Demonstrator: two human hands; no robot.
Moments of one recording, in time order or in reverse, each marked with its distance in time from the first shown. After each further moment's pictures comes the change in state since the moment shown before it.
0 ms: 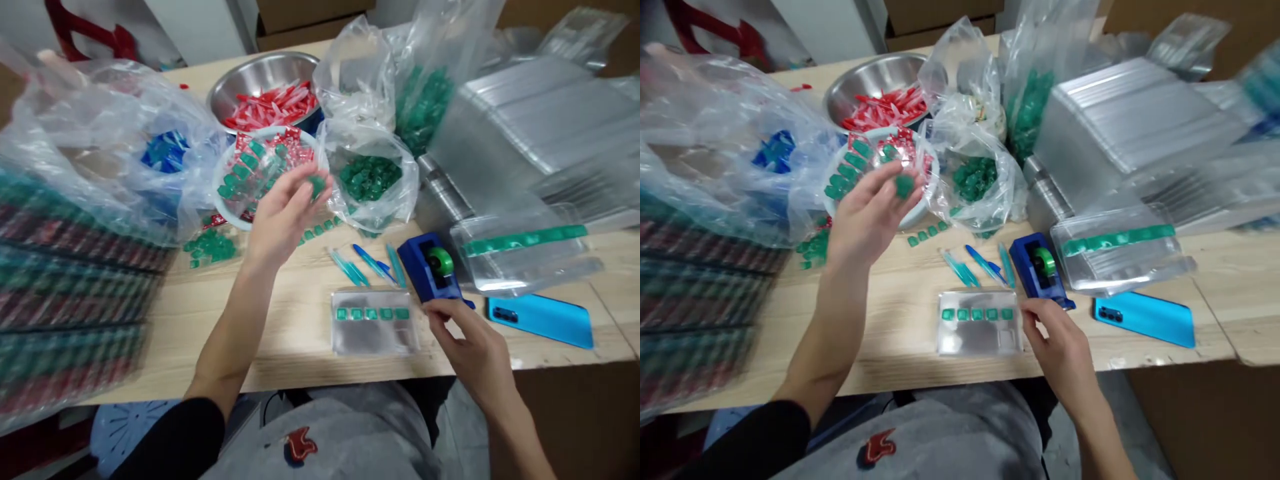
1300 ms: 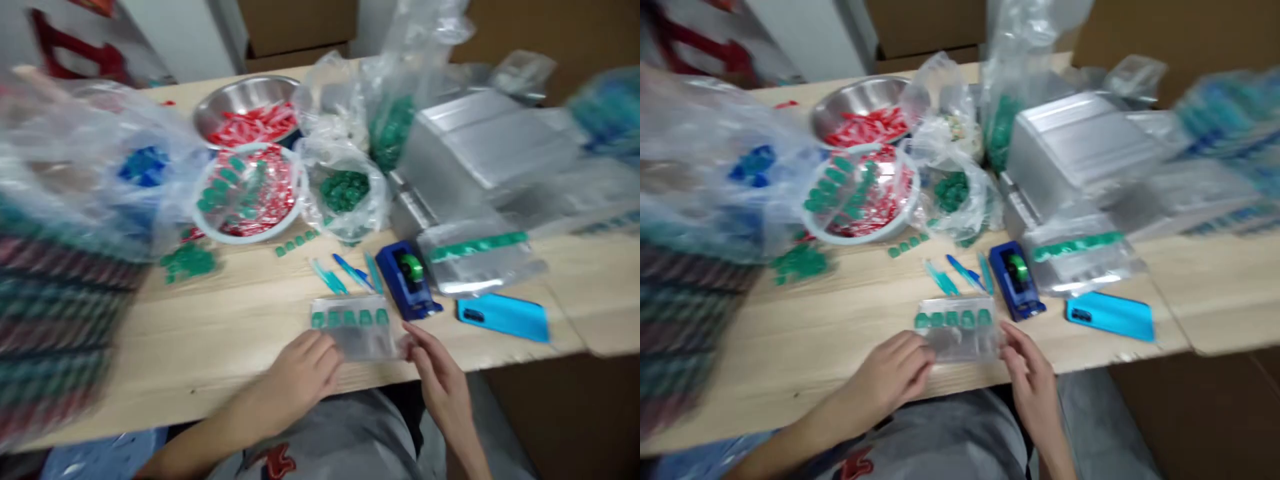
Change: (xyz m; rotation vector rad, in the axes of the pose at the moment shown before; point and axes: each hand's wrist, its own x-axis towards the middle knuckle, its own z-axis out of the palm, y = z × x) left_hand -0.162 -0.034 0.020 1.169 -0.691 0.547; right_hand -0.052 -0.007 0.014 0.430 0.033 0.468
